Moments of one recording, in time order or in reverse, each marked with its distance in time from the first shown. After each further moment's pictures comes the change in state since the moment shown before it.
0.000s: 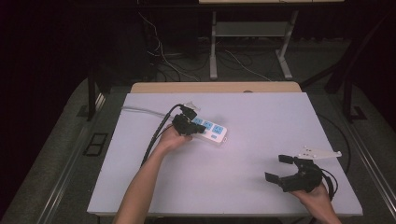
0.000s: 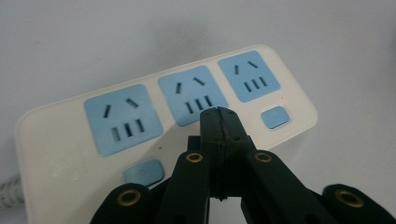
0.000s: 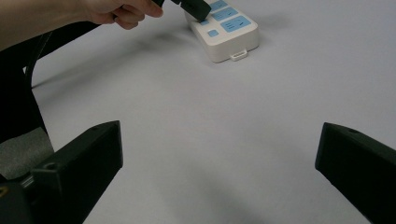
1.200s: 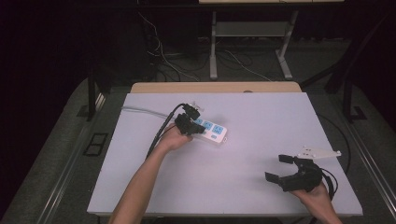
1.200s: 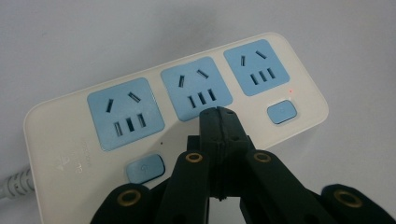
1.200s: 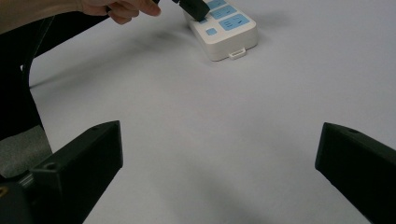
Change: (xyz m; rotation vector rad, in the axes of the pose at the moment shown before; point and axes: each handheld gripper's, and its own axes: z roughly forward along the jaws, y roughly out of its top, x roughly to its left) left arm -0.011 0.009 0.003 0.083 0.054 0.015; right arm -0.001 0.000 0.001 0.008 -0.003 -0.002
